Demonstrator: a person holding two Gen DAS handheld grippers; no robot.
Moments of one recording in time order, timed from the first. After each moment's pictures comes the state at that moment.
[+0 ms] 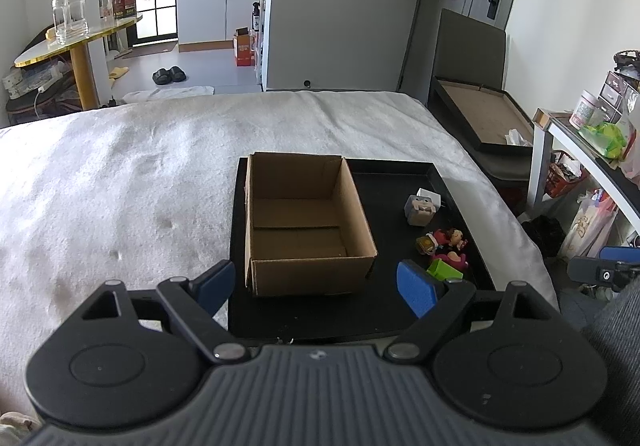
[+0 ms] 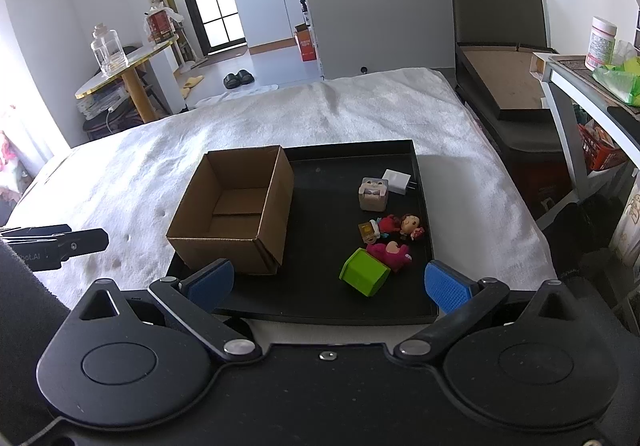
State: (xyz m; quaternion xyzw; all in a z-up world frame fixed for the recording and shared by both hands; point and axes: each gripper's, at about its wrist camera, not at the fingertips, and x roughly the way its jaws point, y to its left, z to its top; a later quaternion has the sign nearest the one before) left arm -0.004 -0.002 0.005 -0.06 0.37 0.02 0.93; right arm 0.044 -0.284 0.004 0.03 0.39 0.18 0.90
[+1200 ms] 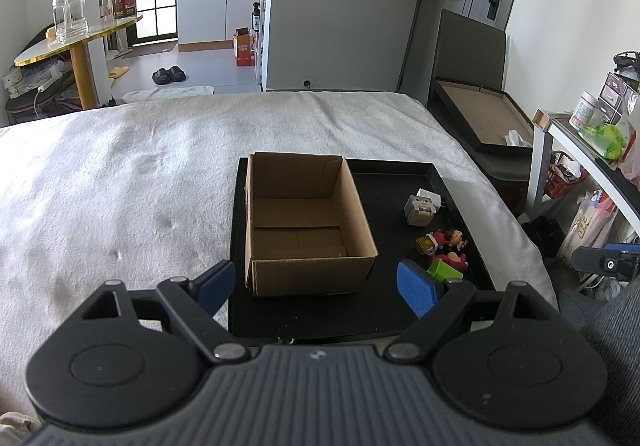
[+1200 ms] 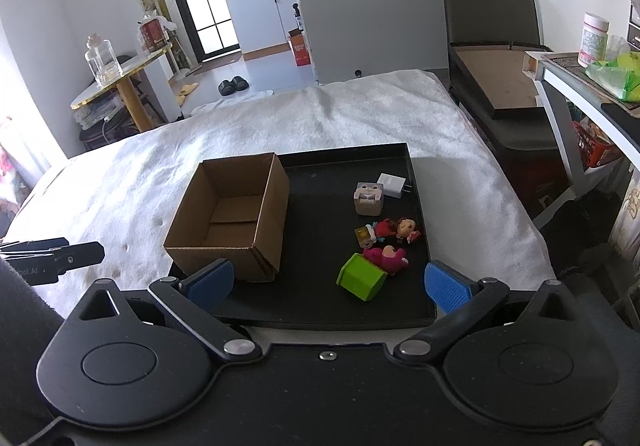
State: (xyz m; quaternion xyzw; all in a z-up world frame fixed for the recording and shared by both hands) left arm -0.005 0.000 0.005 -0.06 0.37 0.02 0.93; right arm 0.047 -0.289 0.004 0.04 0.39 0.17 0.90
